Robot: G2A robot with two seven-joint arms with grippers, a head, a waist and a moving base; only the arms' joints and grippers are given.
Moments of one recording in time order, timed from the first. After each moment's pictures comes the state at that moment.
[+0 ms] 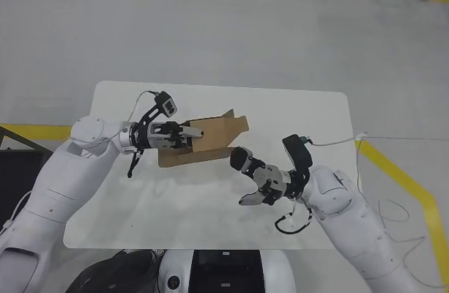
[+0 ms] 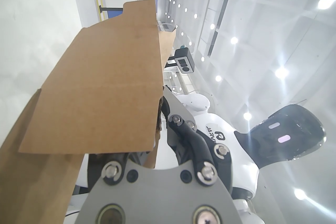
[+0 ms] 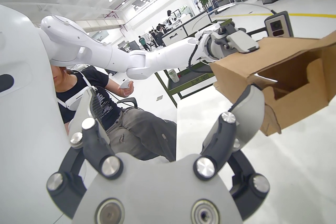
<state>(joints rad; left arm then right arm) 0.95 -0.82 -1.04 -1.46 -0.91 -0.07 -1.22 -1.21 -1.17 1.04 -1.68 -0.11 -1.01 0.55</state>
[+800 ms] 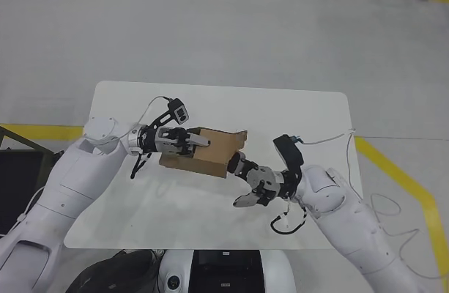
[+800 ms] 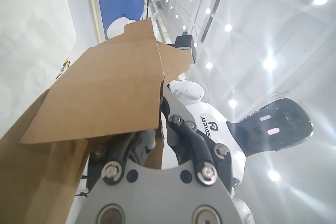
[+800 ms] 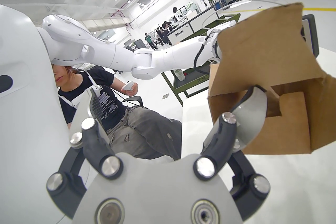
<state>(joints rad) 0.90 -0.87 -0.99 -1.40 -0.92 -0.02 -1.33 -1.16 -1.15 0.95 -1.63 -0.06 -1.01 0.54</state>
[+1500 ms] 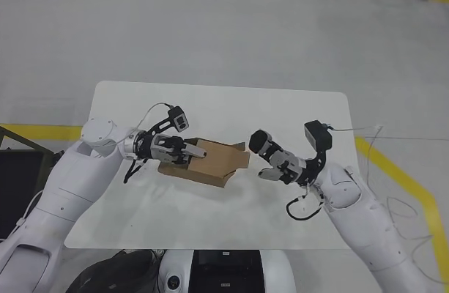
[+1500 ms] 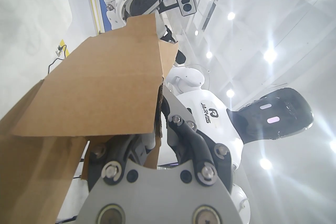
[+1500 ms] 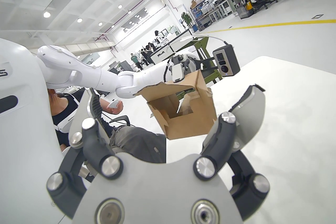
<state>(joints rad) 0.94 -0.87 -1.04 -1.42 -0.89 0.02 -1.43 -1.17 -1.13 1.05 -1.56 -0.02 -1.01 0.46</state>
